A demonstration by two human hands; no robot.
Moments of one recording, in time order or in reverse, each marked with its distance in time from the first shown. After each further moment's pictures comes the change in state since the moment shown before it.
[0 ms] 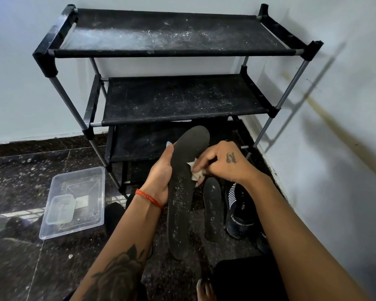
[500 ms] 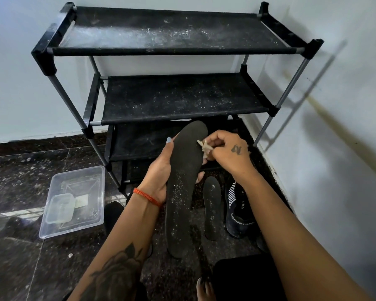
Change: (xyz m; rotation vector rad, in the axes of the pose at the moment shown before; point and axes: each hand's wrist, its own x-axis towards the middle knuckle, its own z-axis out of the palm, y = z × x) left_hand -0.002 0.001 -0.001 -0.064 -0.131 0.033; right_hand 0.010 0.002 0.004 0.158 0.414 0.165
